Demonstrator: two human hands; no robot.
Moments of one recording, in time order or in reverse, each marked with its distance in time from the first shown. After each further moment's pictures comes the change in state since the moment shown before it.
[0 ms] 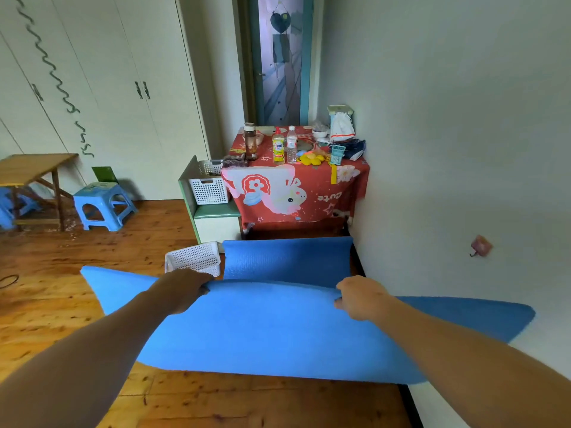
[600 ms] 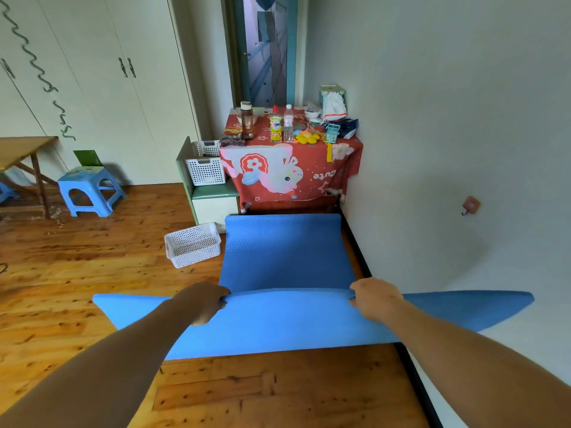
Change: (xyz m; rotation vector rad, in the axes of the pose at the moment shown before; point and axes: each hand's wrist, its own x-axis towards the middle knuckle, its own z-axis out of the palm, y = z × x) left_hand -0.104 -0.016 0.041 -0.045 -0.324 0.059; right_hand -0.075 -0.073 0.074 -0.024 -0.056 0.139
